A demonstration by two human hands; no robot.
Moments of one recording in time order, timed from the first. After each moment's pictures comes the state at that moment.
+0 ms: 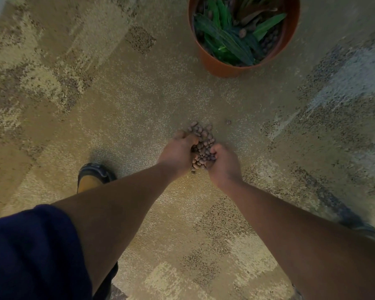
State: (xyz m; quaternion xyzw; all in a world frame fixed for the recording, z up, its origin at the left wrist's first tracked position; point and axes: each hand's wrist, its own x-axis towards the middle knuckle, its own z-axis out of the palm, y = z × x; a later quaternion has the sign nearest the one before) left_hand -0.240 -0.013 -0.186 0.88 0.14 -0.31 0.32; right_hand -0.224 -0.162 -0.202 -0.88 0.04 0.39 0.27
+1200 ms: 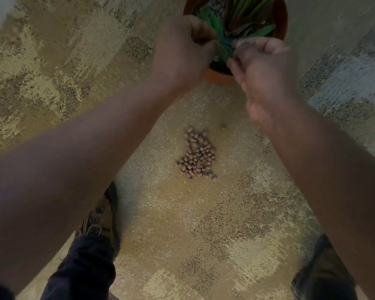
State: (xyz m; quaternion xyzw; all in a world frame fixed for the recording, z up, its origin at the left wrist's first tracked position) left_hand -0.077 0.010 -0.064 0.86 0.21 -0.01 0.47; right_hand -0.057 -0.129 -0.057 -0.68 0.24 0.18 0.67
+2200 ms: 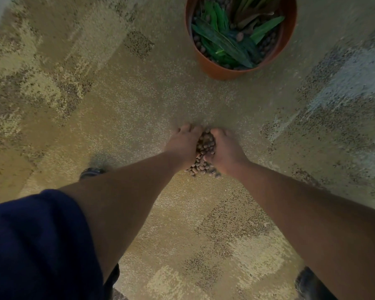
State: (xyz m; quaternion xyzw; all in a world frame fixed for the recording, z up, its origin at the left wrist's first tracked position) left_hand -0.205 -0.016 -0.188 0.89 0.10 -0.36 0.25; right_hand -0.171 -0.155 -0.189 -0.87 -0.05 0.45 0.21
